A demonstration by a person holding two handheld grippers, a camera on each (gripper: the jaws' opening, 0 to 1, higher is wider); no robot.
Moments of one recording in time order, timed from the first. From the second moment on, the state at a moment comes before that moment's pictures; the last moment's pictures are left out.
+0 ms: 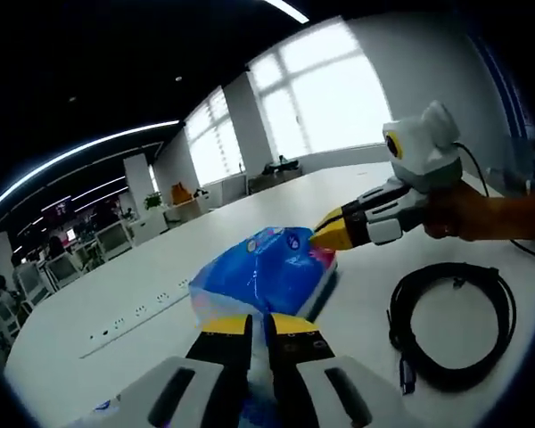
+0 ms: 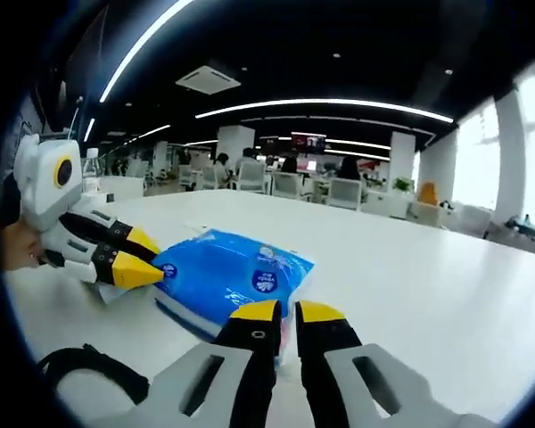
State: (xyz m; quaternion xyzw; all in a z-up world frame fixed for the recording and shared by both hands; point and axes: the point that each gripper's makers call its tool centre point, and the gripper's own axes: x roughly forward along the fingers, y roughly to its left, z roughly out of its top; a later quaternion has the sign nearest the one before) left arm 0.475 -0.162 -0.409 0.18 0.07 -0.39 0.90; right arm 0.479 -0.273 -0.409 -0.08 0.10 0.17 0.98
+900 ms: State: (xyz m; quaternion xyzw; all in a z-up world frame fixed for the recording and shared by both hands) left arm 0.458 -0.156 -0.359 0.27 -0.03 -0.36 0.89; right arm 0.459 -0.259 -0.370 -0.17 0.02 0.18 0.97
